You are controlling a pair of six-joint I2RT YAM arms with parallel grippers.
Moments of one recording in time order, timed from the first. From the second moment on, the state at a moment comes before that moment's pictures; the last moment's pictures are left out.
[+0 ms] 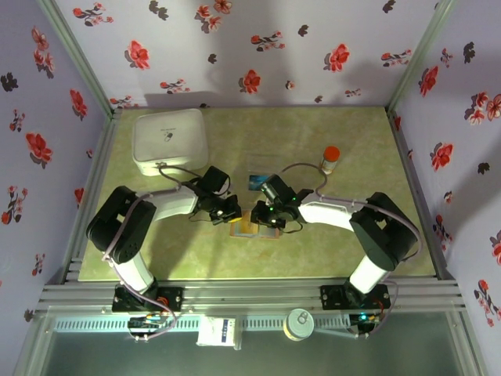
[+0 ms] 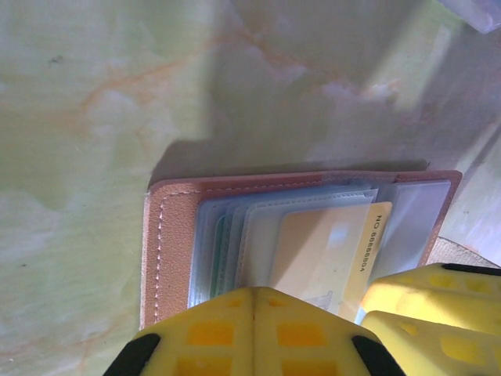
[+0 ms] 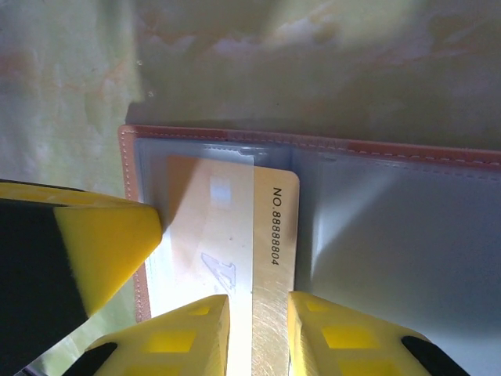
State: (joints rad) left arm -0.65 1.72 0.89 -0.28 0.43 -0.84; right arm 0.79 1.65 0.86 -0.25 -0.27 0.93
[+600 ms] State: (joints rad) left arm -0.68 1.72 0.95 -0.37 0.42 -0.82; right arm 0.76 1.64 0.77 -0.15 -0.30 0.96
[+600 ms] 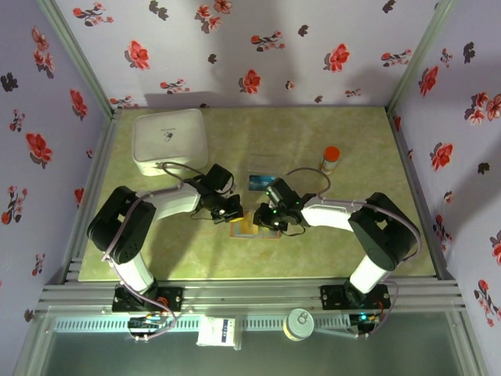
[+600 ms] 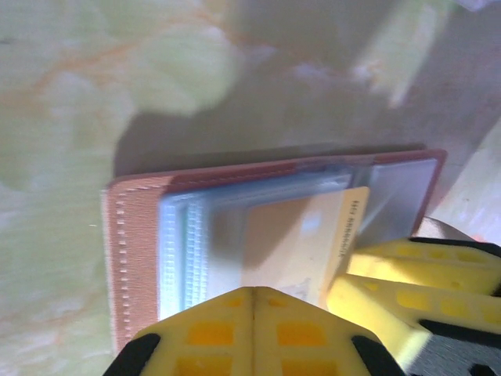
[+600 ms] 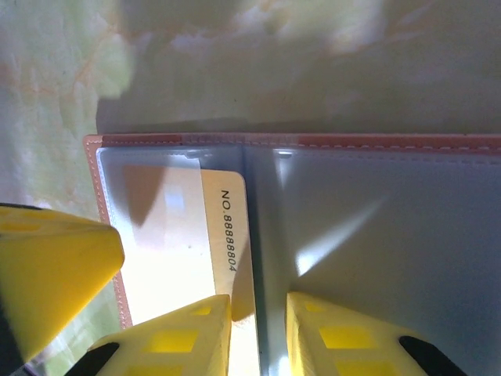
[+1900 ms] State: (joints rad) left arm -0.70 1.74 0.96 -0.38 0.39 -0.82; right arm 0.73 1.66 0.67 0.13 -0.43 1.04
